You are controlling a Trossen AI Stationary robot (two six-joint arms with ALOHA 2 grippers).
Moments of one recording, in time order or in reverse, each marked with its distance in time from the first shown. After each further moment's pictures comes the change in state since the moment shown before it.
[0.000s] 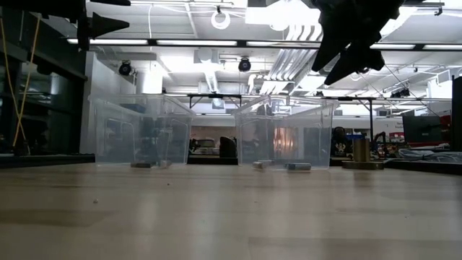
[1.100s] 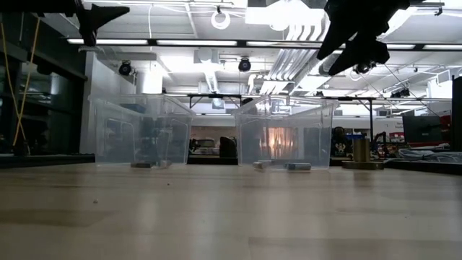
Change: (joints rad) left arm -0.167 -0.019 -0.070 0.127 0.055 -0.019; right arm 0.050 -0.046 0.000 -0.008 0.020 0.009
